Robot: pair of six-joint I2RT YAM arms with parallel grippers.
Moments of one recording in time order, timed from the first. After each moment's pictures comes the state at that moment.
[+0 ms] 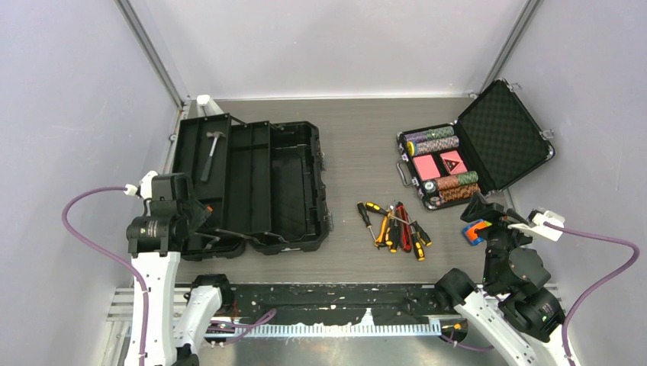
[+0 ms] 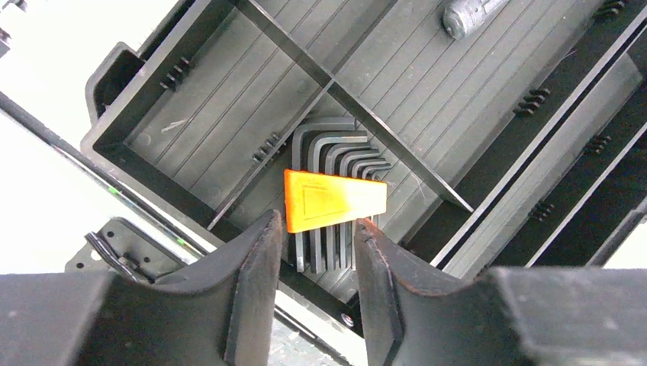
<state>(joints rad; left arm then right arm) 0.05 0.76 1.06 -1.21 -0.28 -0.75 0.64 0.02 0.67 -0.61 0.98 0.28</state>
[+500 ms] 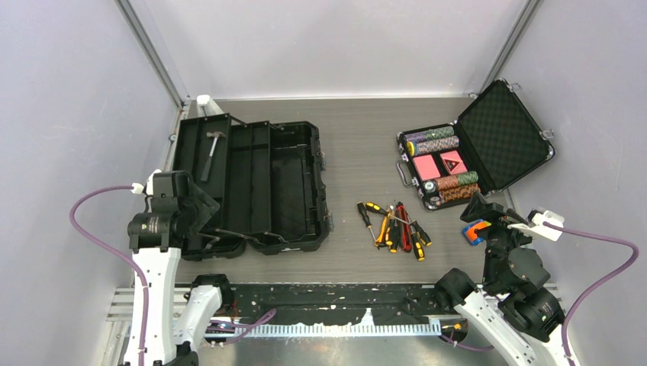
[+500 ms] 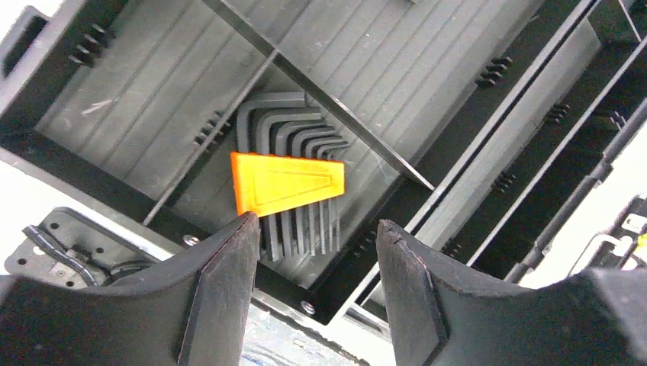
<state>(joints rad) 0.05 0.78 1.06 -1.20 -0.18 -0.79 0.64 0.02 0.67 -0.61 0.98 0.28</state>
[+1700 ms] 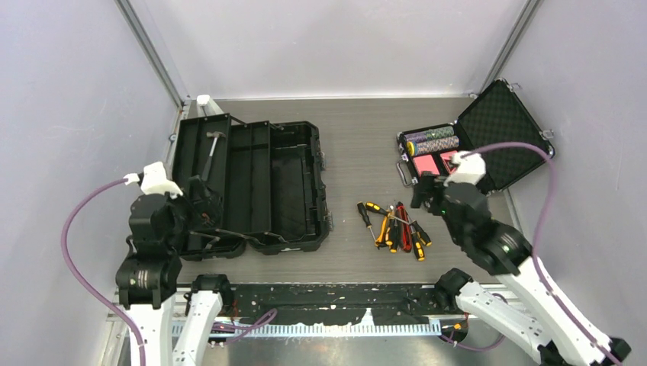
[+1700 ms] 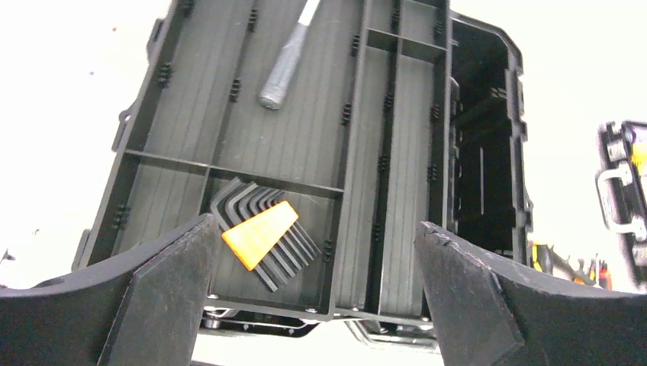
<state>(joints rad) 0.02 0.56 1.09 -0.98 -0.10 -0.35 0.64 0.55 0.87 -0.71 0.64 0.37</state>
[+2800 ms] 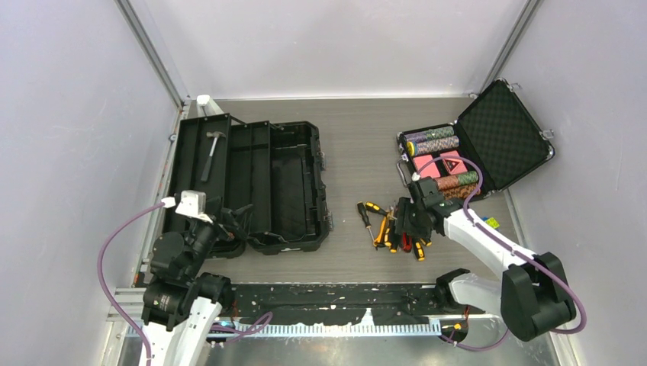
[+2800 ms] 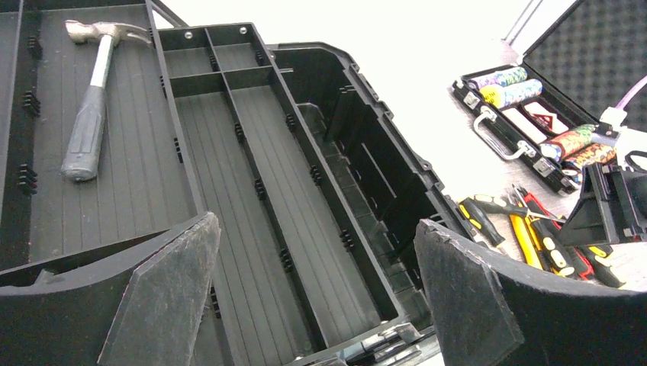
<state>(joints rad) -0.23 0.13 0.58 -0.50 0.11 -0.21 0.36 1.12 0.59 -0.61 0.03 0.50</state>
